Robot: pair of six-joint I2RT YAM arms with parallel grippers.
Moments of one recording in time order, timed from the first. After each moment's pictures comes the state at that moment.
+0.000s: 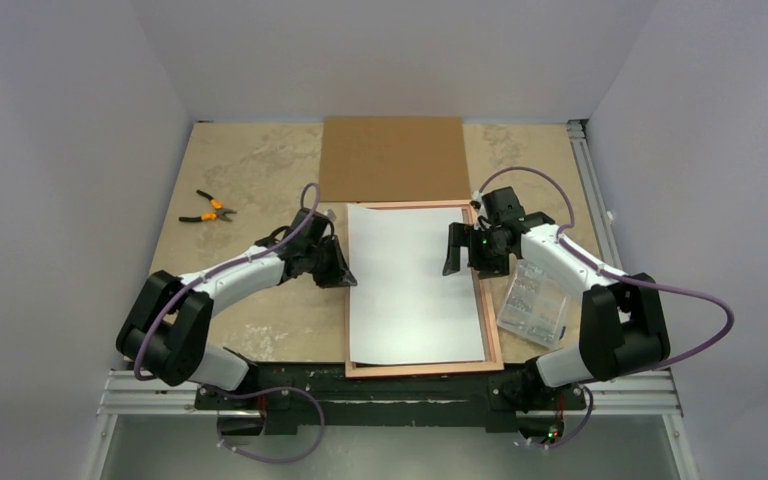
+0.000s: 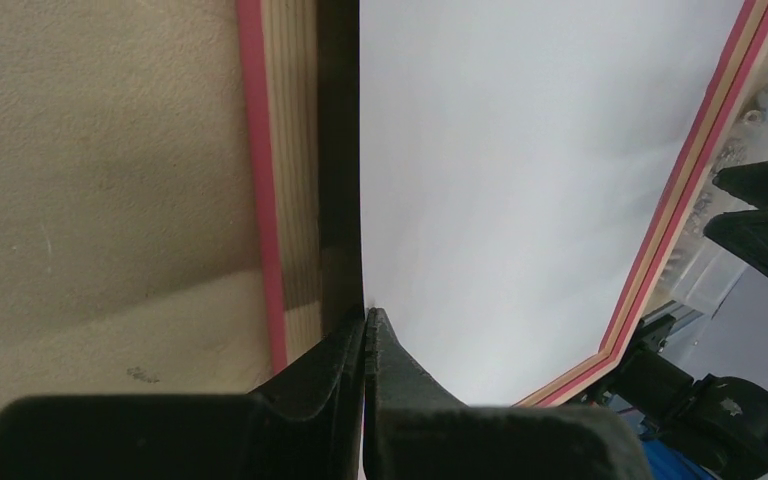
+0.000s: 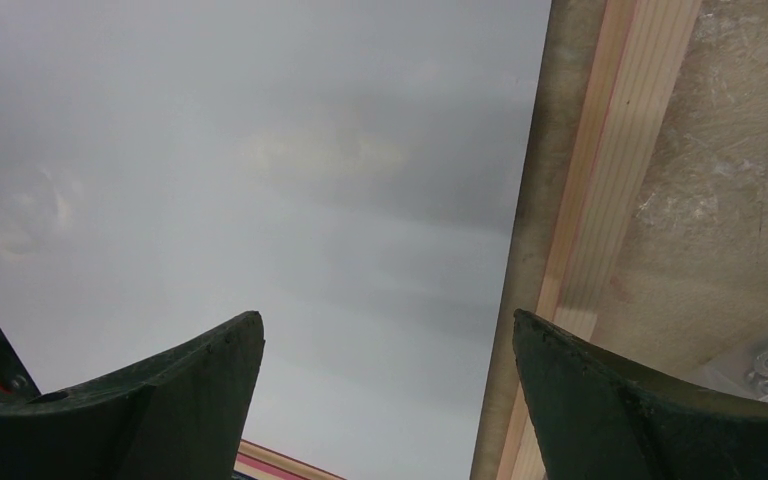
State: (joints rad) left arm -0.51 1.44 0.75 -0.30 0.27 -0.79; right arm 0.30 1.44 0.92 -0.64 -0.24 0.35
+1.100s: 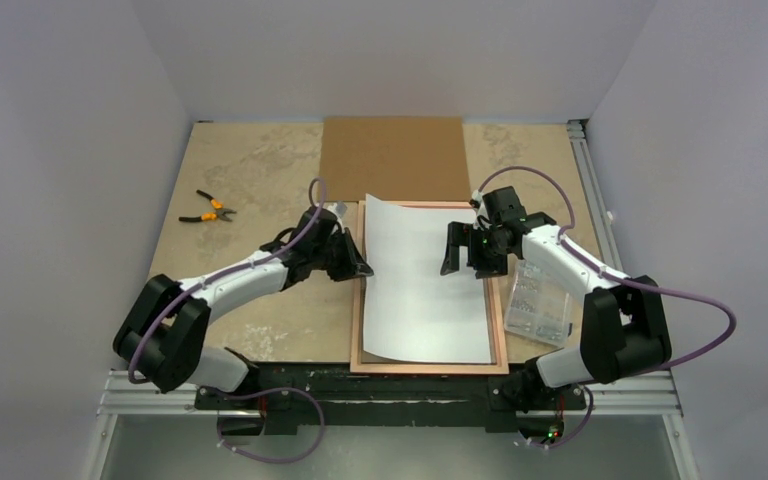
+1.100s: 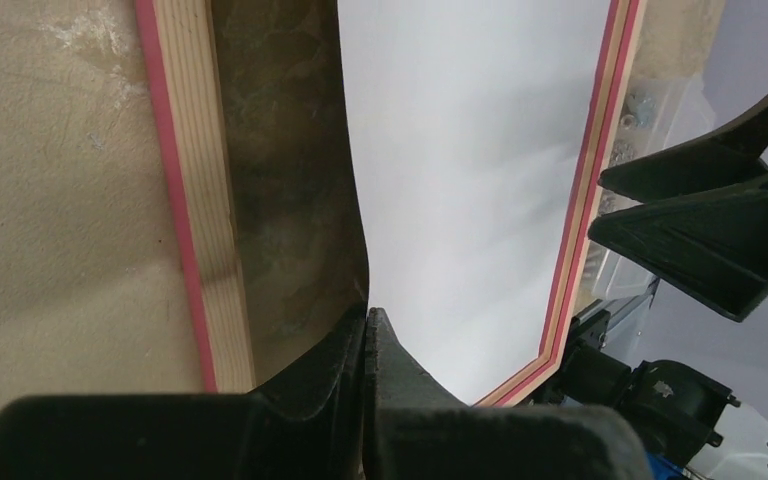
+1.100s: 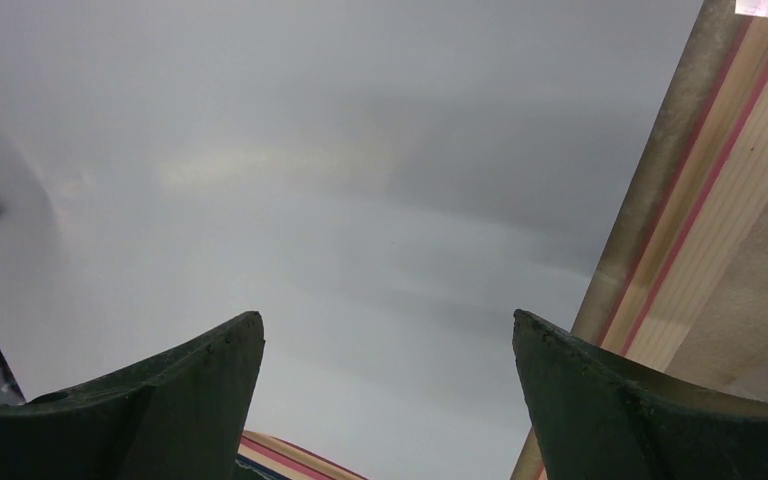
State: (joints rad) left arm -0.58 1.44 0.74 -0.10 0.29 -0.88; right arm 0.30 1.43 0.92 -0.64 -0.28 0.35
